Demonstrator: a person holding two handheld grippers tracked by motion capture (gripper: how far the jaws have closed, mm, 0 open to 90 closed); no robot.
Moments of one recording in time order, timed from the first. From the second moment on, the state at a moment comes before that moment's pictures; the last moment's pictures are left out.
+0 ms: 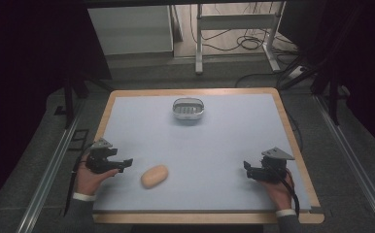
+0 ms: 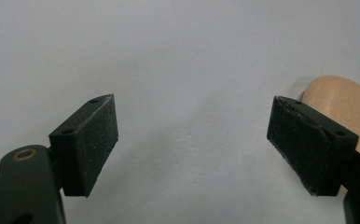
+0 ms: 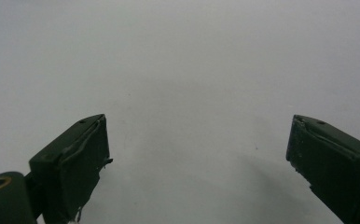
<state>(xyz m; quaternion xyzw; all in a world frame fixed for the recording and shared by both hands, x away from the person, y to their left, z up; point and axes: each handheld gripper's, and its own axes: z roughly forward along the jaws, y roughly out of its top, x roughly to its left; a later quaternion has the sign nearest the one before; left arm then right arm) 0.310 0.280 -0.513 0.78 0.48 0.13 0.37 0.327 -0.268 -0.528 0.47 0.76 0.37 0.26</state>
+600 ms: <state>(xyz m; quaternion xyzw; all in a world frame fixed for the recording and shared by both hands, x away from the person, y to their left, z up) 0.307 0.279 -0.514 0.79 0.47 0.13 0.36 0.327 -0.274 -0.527 0.48 0.75 0.39 0.26</state>
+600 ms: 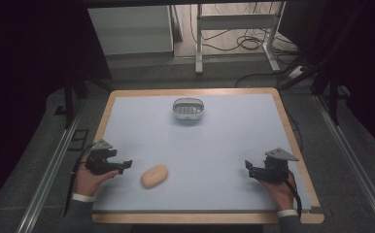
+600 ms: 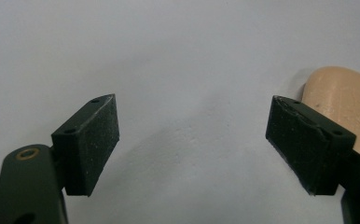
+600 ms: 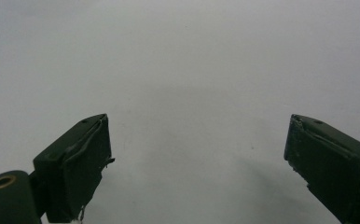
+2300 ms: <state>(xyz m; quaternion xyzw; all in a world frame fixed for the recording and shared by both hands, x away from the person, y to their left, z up) 0.306 0.198 -0.488 0.87 0.37 0.10 0.30 0.325 -0.273 -0.528 0.47 0.75 0.38 0.26</state>
